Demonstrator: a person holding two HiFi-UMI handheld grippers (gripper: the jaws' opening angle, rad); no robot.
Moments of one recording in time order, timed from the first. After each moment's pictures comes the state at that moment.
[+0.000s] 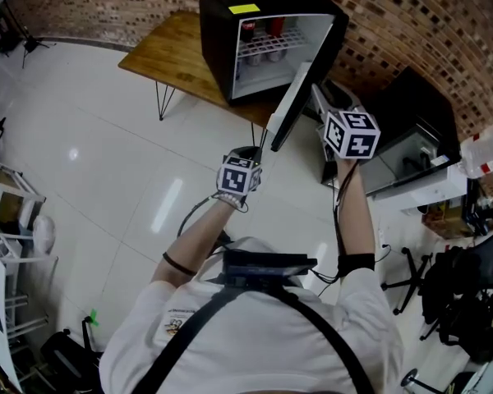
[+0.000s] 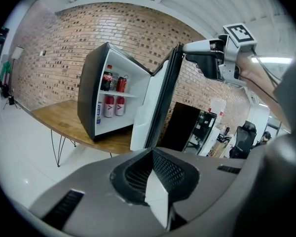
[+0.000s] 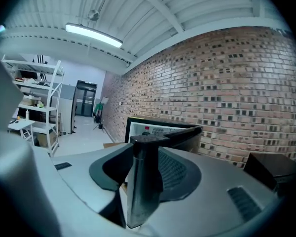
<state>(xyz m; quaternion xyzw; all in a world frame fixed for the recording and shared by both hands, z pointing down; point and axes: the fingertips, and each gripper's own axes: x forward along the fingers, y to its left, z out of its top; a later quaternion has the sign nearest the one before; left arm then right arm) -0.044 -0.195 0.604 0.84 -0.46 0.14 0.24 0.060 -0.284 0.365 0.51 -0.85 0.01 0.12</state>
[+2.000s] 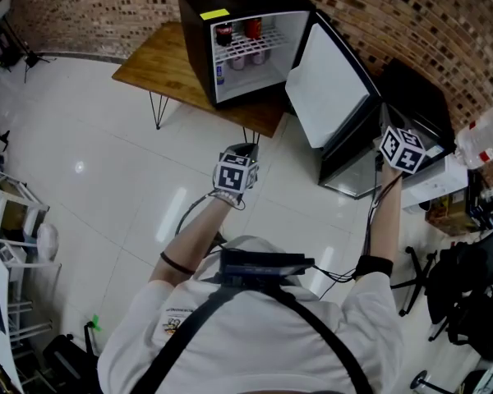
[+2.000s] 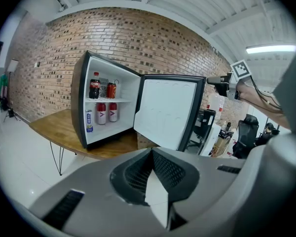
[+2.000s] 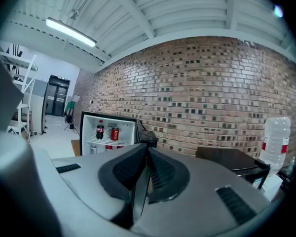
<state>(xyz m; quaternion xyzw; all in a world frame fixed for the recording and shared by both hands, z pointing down) 0.023 -0.188 0.579 0.85 -0.47 0.16 0.20 0.352 -0.257 0.363 0.64 -0.76 0.01 0.09</state>
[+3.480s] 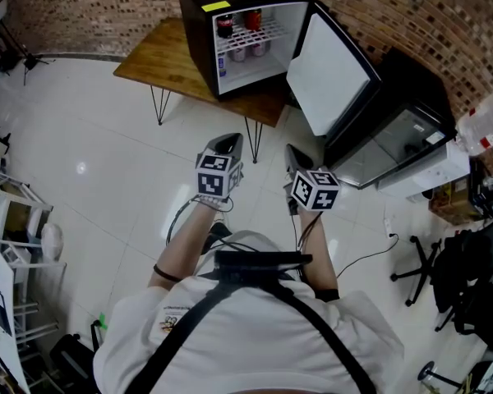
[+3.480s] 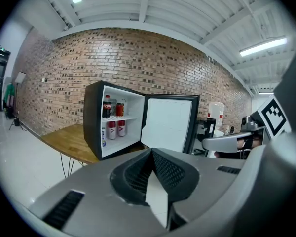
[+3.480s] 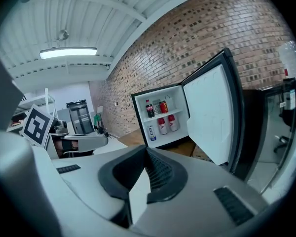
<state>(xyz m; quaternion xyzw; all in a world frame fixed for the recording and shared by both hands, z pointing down) -0.037 -0.140 0.516 0.85 -0.50 0.11 0.14 0.096 -0.119 0.520 0.51 -0.83 0.20 0.05</state>
